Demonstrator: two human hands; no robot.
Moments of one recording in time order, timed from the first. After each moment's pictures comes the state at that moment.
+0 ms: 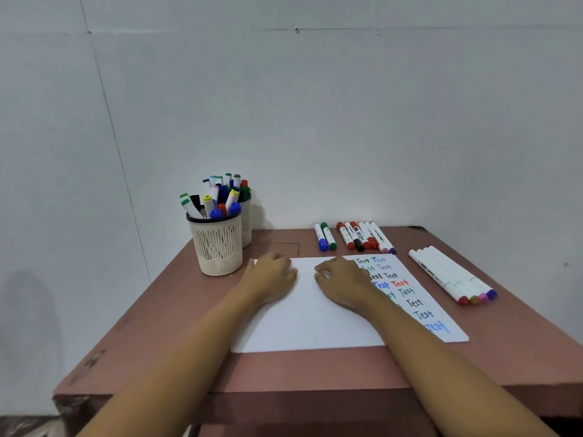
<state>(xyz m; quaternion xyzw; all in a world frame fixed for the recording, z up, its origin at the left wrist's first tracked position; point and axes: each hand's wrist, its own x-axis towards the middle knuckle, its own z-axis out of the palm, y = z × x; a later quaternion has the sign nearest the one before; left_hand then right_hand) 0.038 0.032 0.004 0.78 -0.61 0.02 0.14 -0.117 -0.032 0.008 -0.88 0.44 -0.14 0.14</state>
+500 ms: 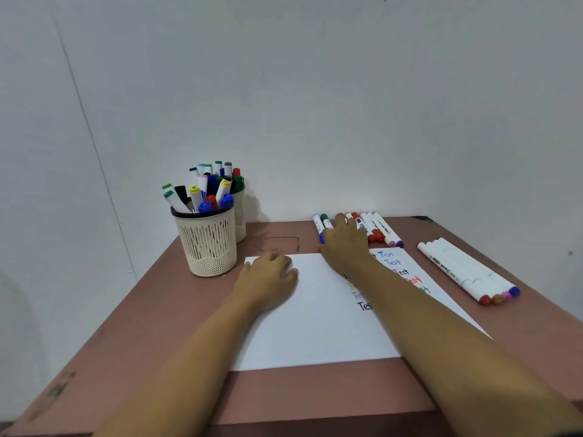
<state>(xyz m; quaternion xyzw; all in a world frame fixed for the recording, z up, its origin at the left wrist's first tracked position) 0.041 0.028 -0.005 0.78 -0.59 -0.02 0.19 -0.073 -0.097 0.009 -0.85 0.48 -0.16 -0.14</state>
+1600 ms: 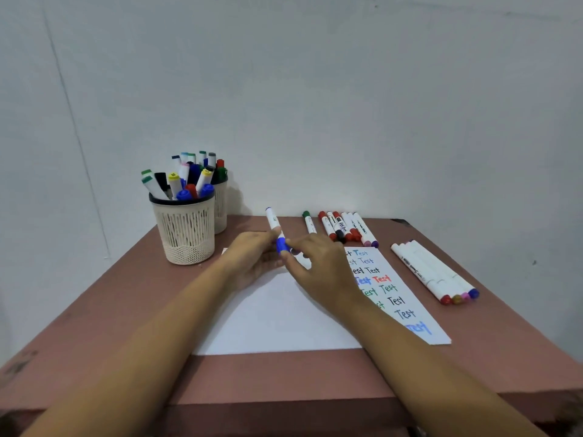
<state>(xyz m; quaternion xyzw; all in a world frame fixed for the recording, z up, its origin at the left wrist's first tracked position) 0.020 0.025 0.026 0.50 -0.35 -0.48 0.63 -0.112 -0.031 -0.003 -0.84 0.19 -0.51 0.03</state>
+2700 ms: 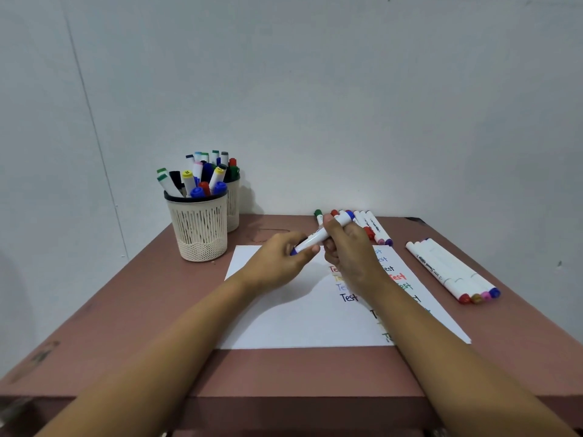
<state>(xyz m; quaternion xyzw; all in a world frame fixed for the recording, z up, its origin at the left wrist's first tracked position) 0.003 0.039 0.019 0.60 -0.65 -0.12 0.45 -0.122 -0.029 0.027 -0.64 0.24 -0.46 0.57</state>
